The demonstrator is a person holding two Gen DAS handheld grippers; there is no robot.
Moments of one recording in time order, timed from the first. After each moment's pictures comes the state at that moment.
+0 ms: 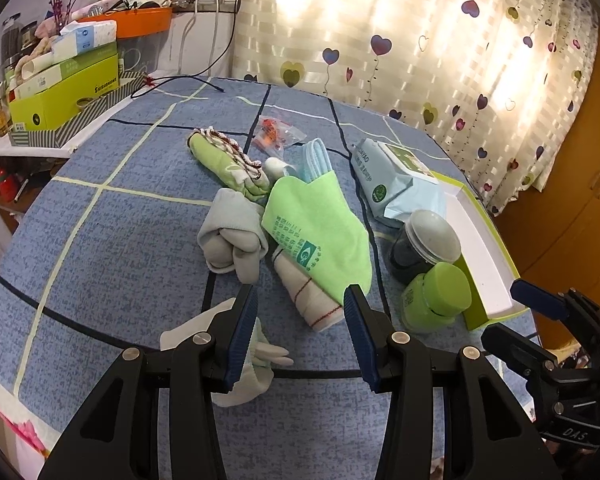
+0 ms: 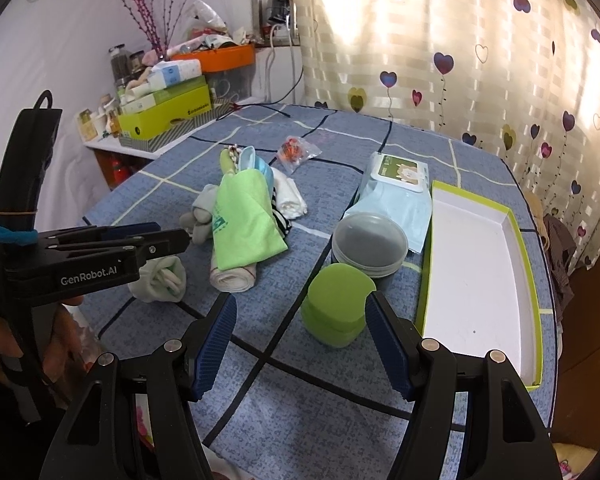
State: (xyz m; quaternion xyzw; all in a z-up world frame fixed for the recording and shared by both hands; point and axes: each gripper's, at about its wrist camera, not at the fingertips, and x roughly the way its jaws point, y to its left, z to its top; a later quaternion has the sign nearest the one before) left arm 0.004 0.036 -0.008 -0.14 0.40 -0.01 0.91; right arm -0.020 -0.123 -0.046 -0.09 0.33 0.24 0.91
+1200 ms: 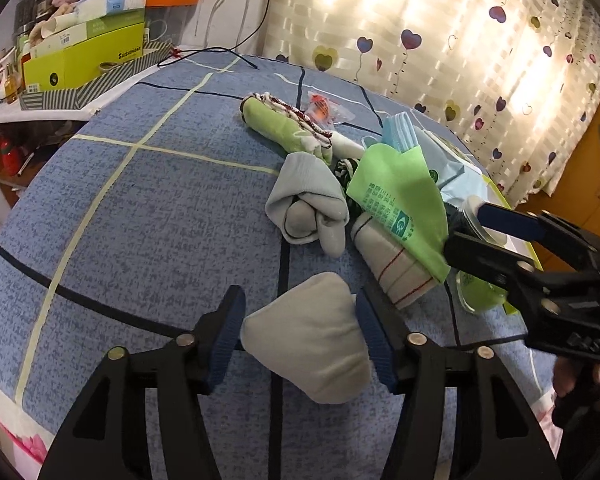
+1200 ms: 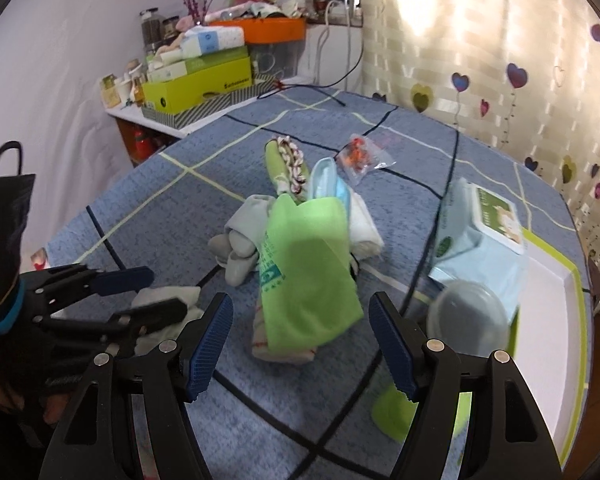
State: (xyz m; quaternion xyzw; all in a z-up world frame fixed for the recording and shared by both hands) left arm -0.007 0.093 -0.050 -0.16 0.41 -0.01 0.90; right arm 0.045 -0.025 -0.060 -0.15 0.35 0.29 0.88
